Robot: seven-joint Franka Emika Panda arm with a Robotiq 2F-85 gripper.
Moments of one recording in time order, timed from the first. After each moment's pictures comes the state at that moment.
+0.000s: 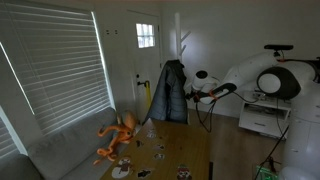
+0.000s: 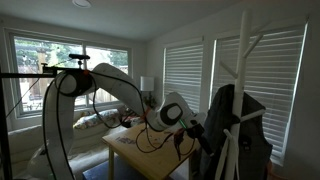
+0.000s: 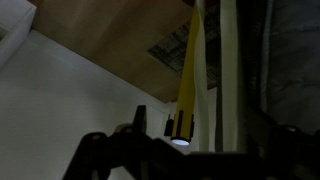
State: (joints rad) arm -0.38 0.13 -0.26 -2.02 -0.68 2.72 0.72
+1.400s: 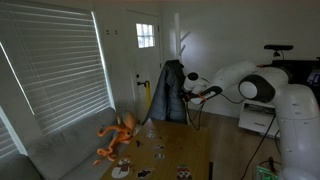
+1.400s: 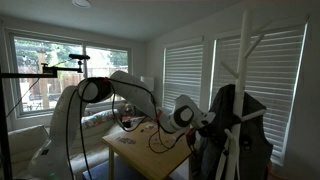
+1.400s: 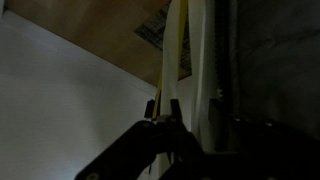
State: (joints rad) arm -0.35 0.34 -0.27 -1.79 -0.63 2.78 0.75
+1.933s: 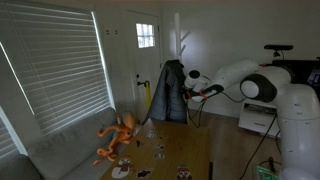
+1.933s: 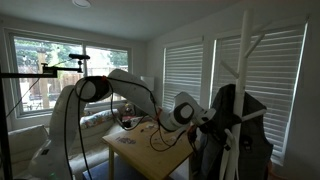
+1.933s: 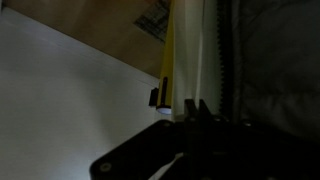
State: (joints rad) arm -0.34 0.32 -0.29 -1.78 -0.65 2.80 0.79
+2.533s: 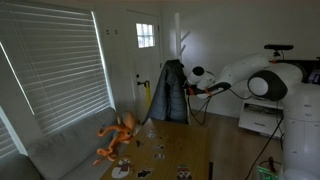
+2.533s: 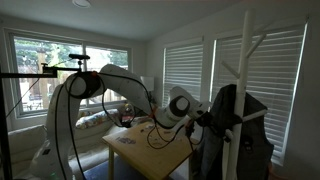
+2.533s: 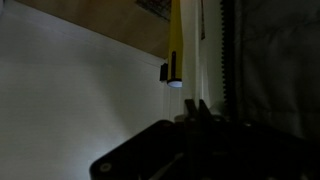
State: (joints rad) arm -0.30 0.22 -0.35 -1.83 -0.79 2.83 0.97
